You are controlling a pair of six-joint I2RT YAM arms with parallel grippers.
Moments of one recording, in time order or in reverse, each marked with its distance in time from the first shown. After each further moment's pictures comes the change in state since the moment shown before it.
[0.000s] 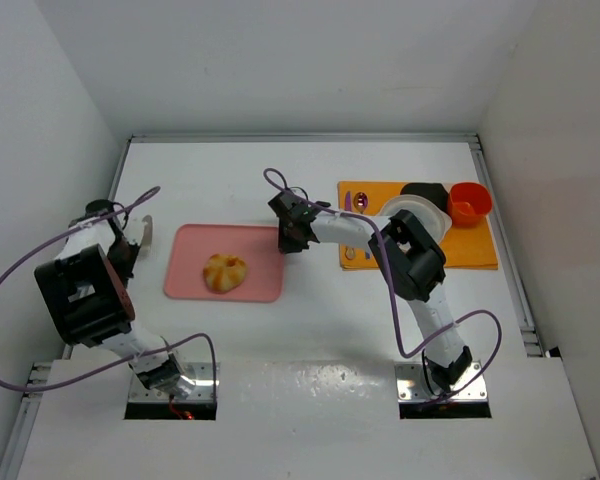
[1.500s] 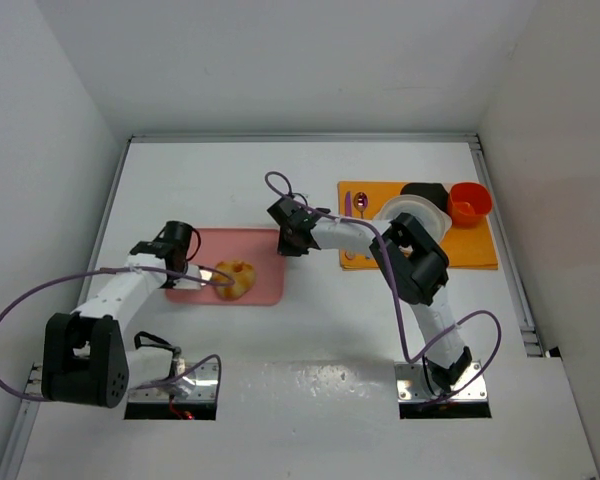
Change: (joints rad) left arm -0.562 -0.393 -0.303 -0.002 -0.566 0.877; right arm 0.027 -0.035 -0.069 0.042 0.069 0.098
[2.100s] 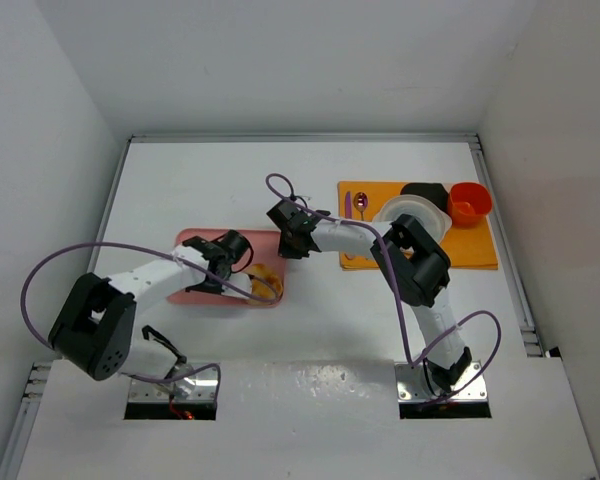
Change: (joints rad) left arm -0.420 0.182 0.086 -0.059 0.182 -0.312; right arm 0.014 -0.018 -0.025 -0.010 0.029 0.045
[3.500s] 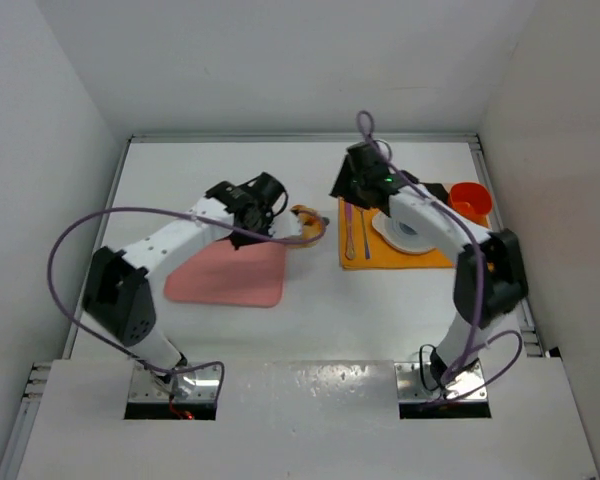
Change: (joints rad) left arm -0.090 0.138 0.494 -0.154 0.293 -0.298; right arm -0.304 -0.318 -0.032 -0.024 -0.012 -0.160
